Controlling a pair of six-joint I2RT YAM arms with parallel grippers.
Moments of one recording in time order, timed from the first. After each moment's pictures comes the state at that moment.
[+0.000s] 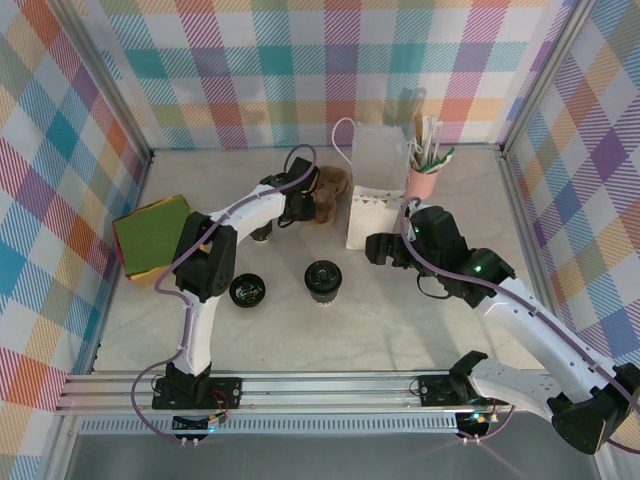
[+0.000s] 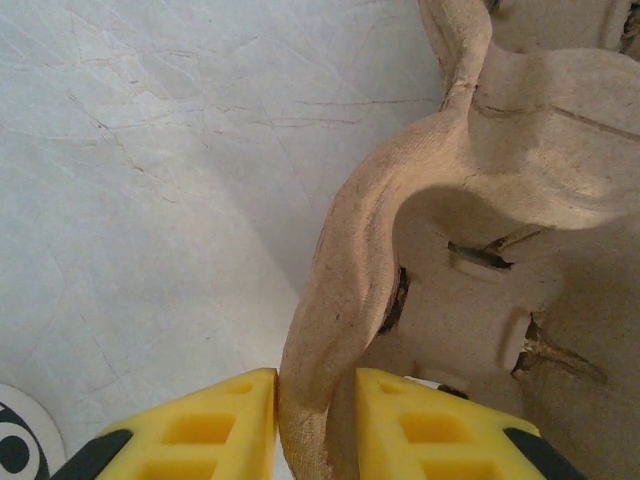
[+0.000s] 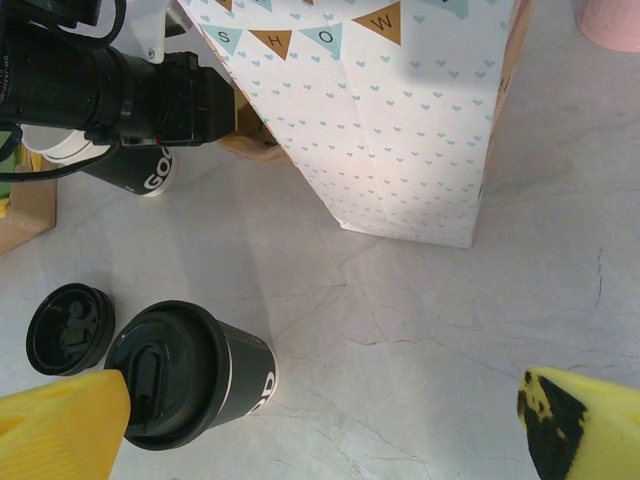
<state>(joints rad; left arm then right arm) -0.49 2.16 1.73 -0.66 -0.16 -0.47 0.65 1.00 1.02 -0.72 0.10 0.51</state>
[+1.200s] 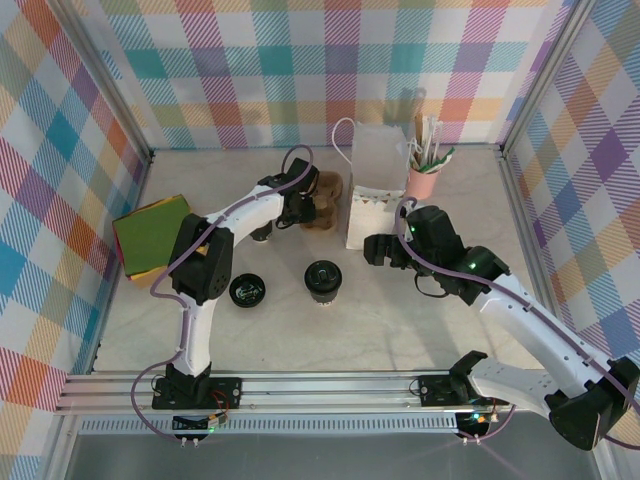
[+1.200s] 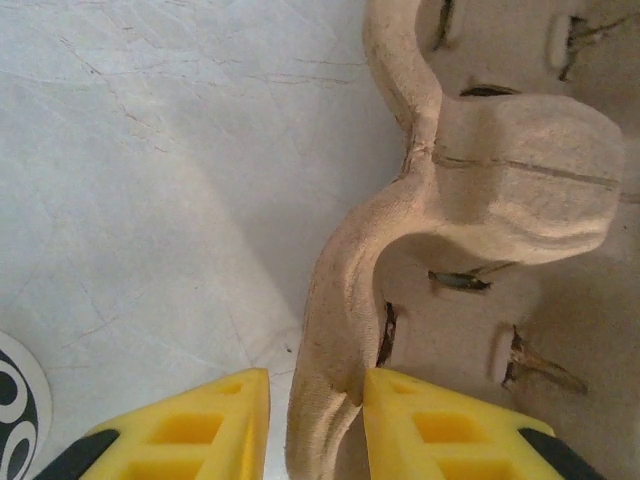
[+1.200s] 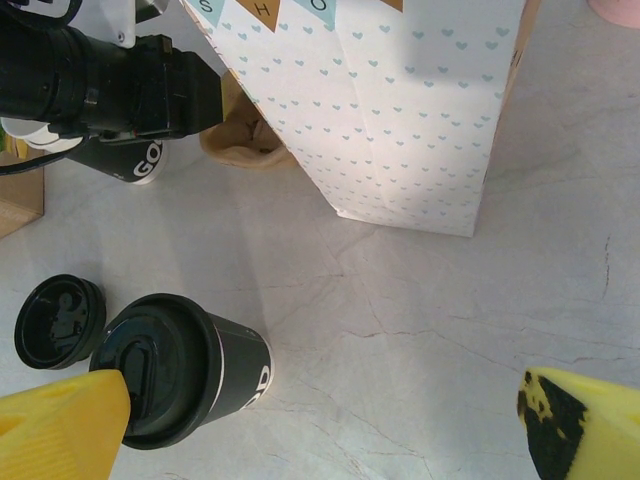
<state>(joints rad) -0.49 2.12 1.70 -0.69 -0.14 -0.52 0.64 1.03 1.01 -0.71 0.08 0.51</state>
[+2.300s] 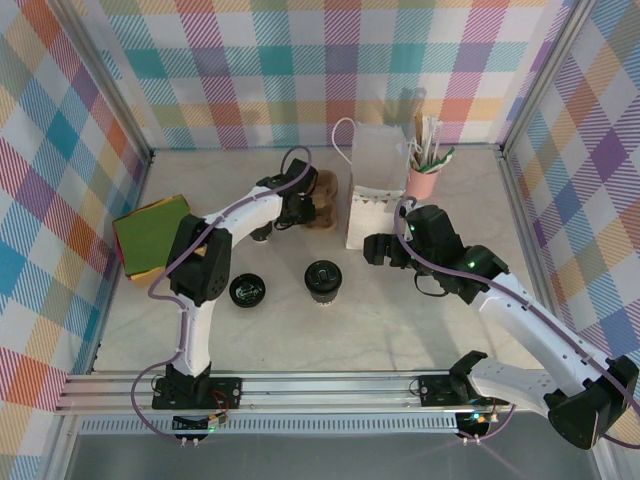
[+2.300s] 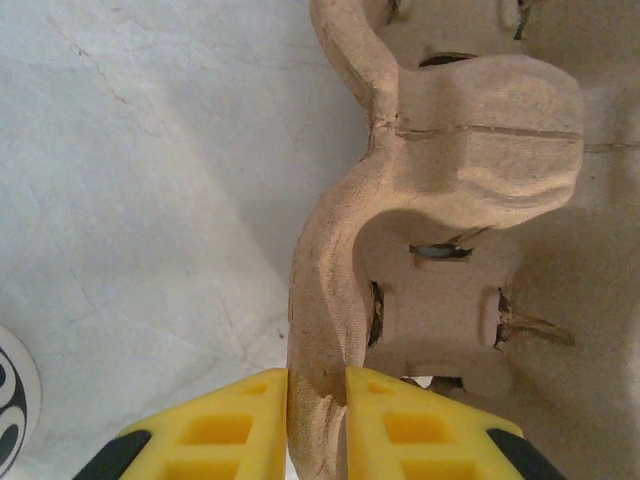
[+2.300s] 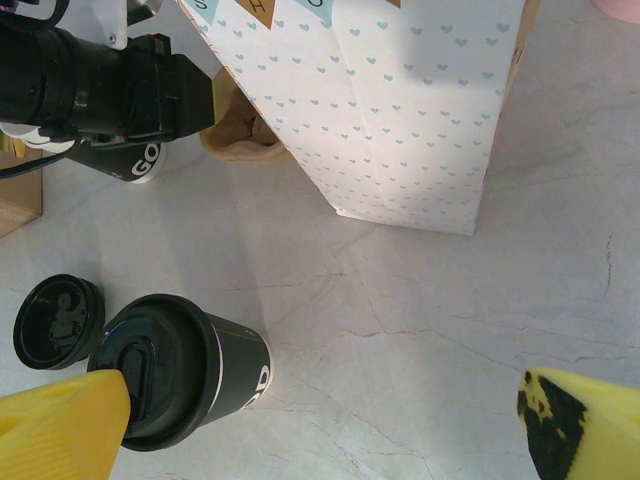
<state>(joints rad) -0.49 2.09 1.66 -0.67 -0.09 -0.54 0.63 1.04 1.01 -0.71 0.07 0.51</state>
